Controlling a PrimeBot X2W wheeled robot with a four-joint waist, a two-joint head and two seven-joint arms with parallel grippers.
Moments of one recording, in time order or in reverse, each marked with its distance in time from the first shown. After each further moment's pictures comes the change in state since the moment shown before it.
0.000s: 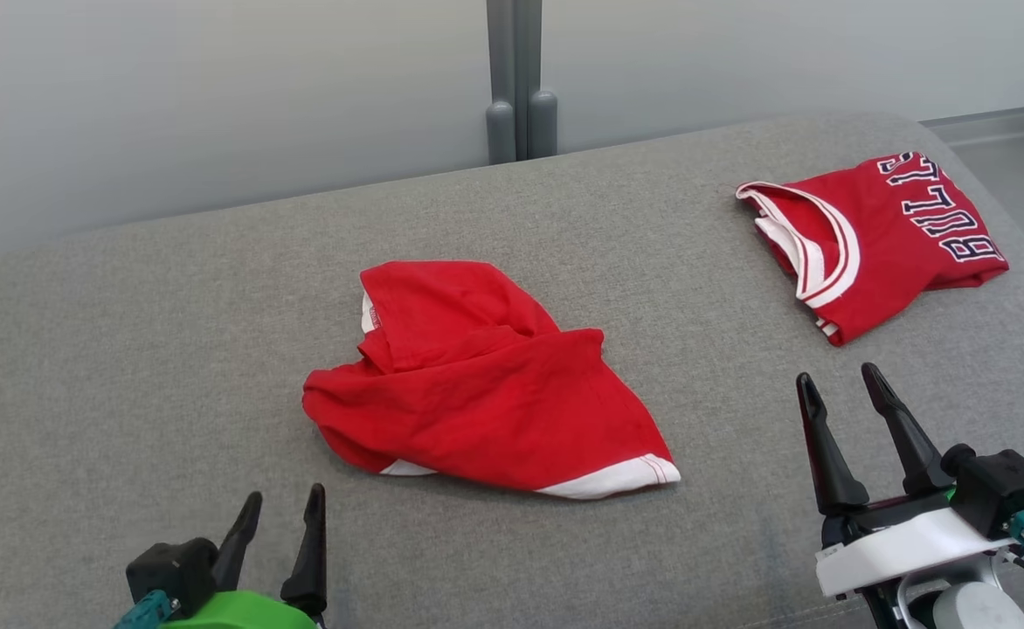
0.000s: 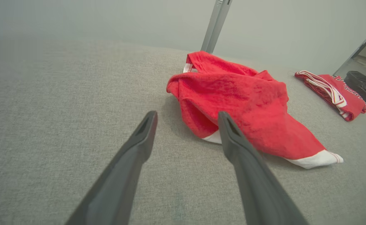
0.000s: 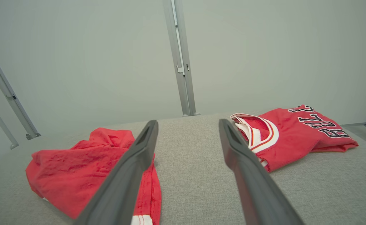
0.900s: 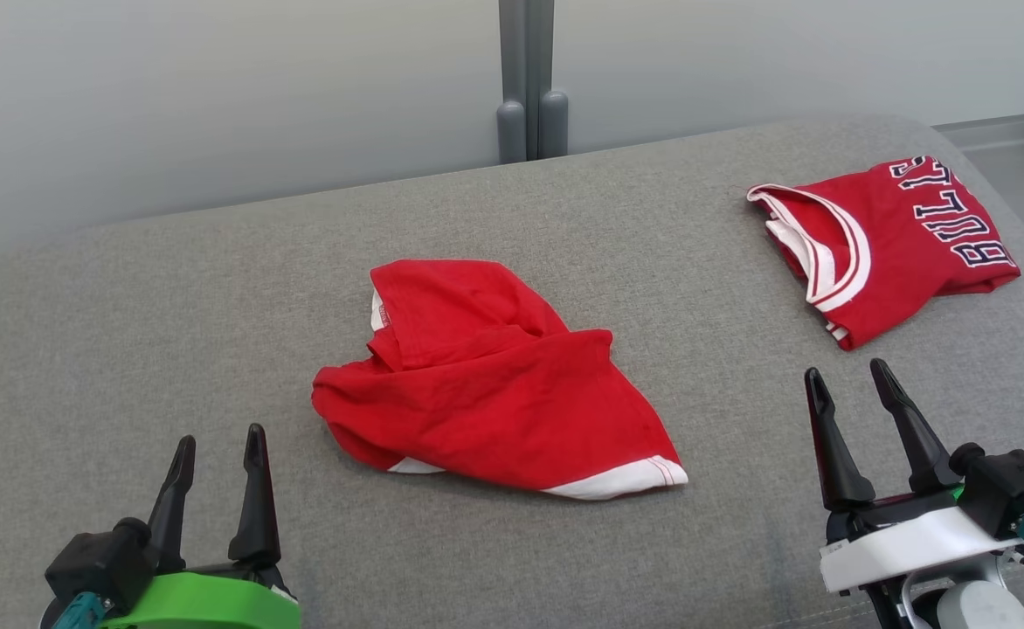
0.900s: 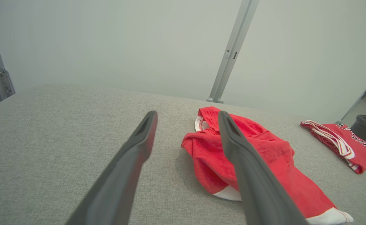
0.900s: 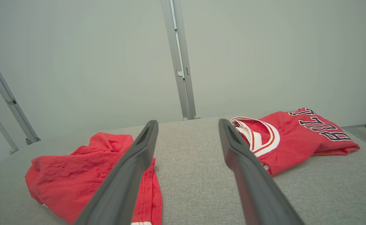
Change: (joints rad) left arm -0.011 0.044 0.034 -0.118 -0.028 0.082 -0.095; right arm 0.001 0.015 -0.021 -0.006 -0.005 0.000 -0.006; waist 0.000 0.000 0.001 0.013
